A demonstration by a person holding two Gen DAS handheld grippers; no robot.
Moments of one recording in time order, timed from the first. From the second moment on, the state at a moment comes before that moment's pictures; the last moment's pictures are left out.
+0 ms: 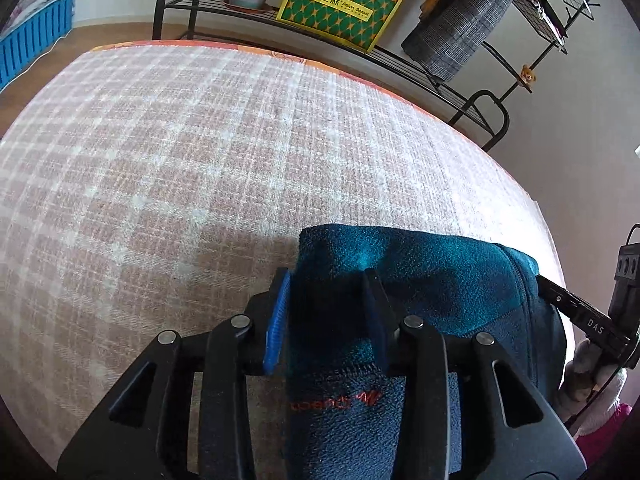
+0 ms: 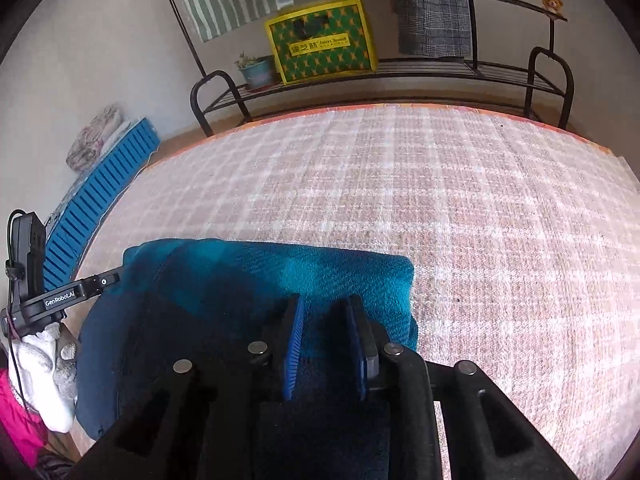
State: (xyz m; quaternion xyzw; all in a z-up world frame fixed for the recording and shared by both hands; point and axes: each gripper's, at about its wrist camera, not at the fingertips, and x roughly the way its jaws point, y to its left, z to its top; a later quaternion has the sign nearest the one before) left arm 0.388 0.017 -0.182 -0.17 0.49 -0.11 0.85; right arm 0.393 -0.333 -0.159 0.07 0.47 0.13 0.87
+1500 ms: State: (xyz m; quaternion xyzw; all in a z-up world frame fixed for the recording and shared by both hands) left arm 0.322 0.080 -0.217 -0.41 0.55 -0.24 0.68; right arm 0.309 -0.422 -0.176 0.20 0.48 0.21 0.83
